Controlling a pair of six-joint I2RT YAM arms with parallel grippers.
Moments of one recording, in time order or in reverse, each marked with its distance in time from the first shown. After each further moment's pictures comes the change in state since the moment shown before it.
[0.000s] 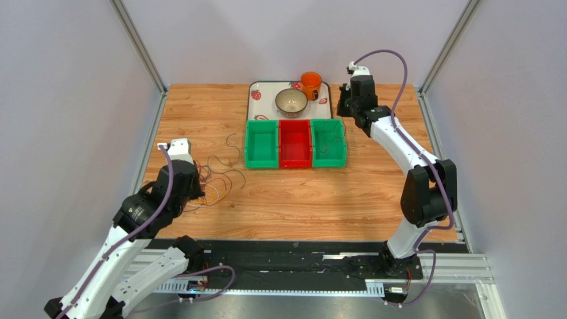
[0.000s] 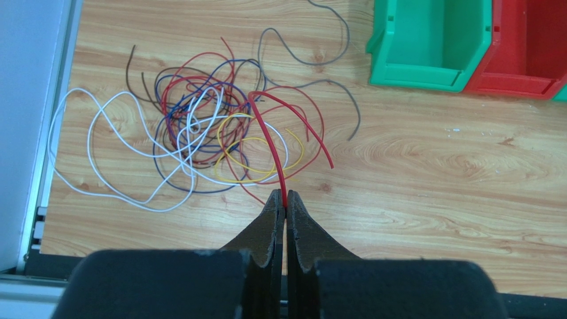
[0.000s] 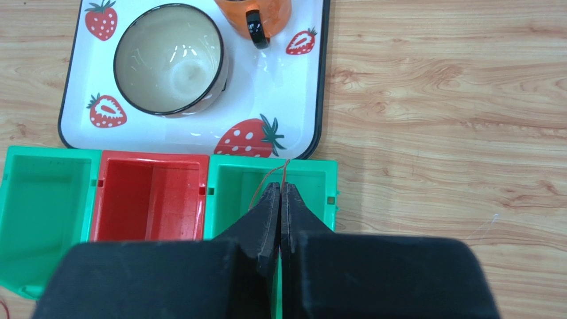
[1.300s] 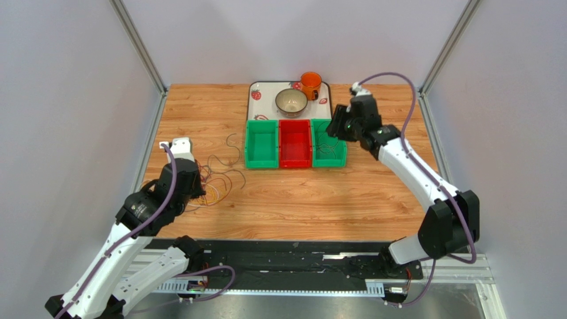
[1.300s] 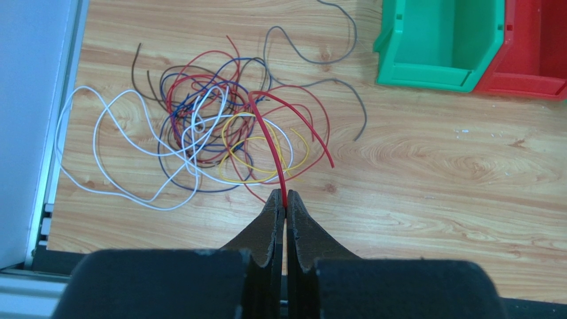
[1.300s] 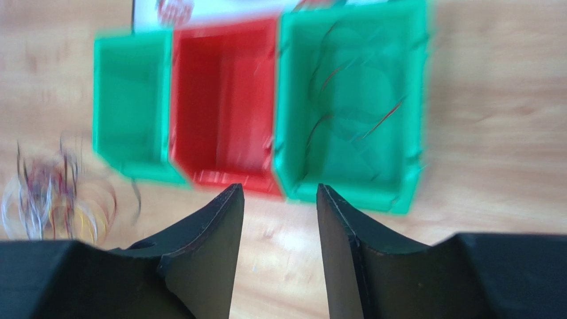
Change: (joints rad) left arm 0.000 0.023 0.000 0.000 -0.016 -0.002; right arm 0.069 -0.247 -0.185 -0.180 -0.066 0.235
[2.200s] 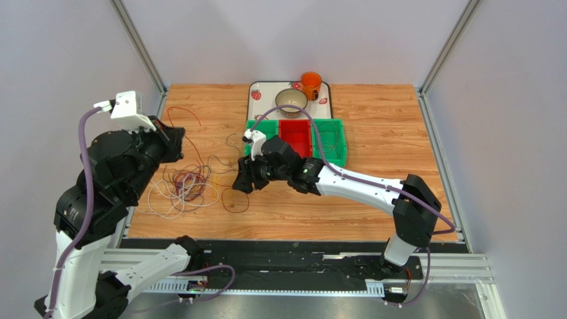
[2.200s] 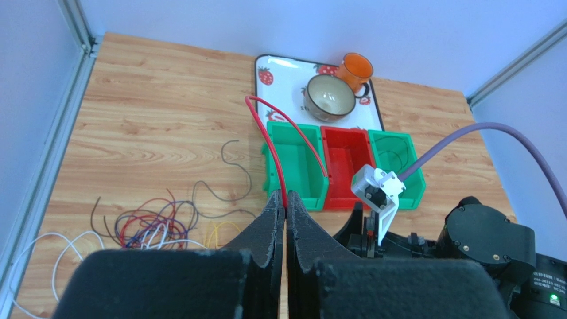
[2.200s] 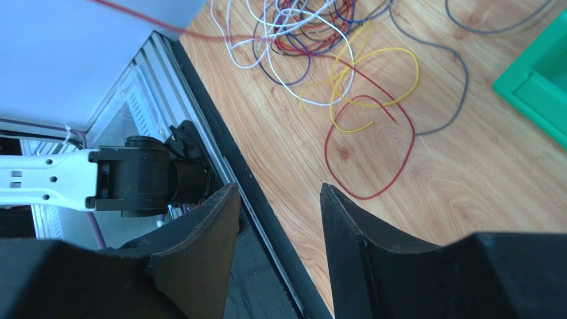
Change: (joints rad) left arm 0.000 0.178 0.664 0.040 0.079 0.098; right arm 0.679 0.204 0.035 0.321 -0.227 0.027
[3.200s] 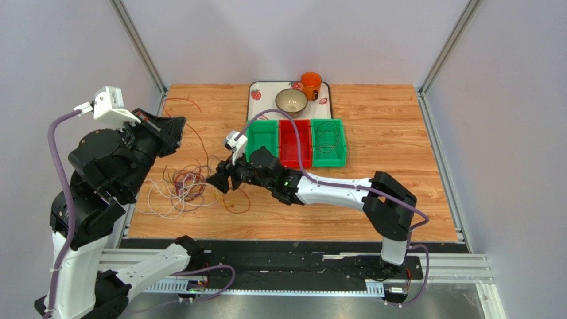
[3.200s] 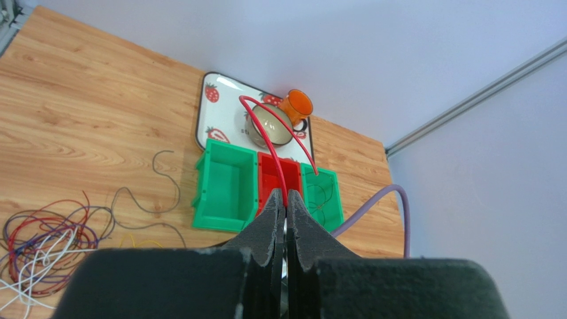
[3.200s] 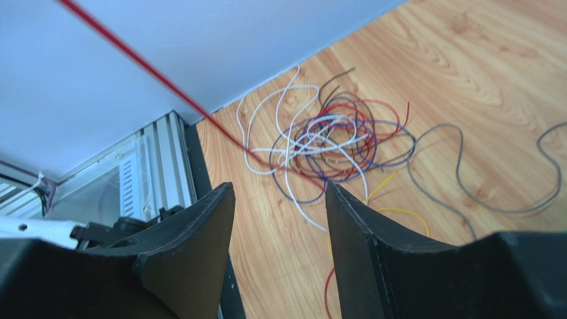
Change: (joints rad) left arm 0.000 0.020 0.039 0.077 0.001 -0.250; right arm 0.085 0.161 -0.013 0.532 0.104 -0.162
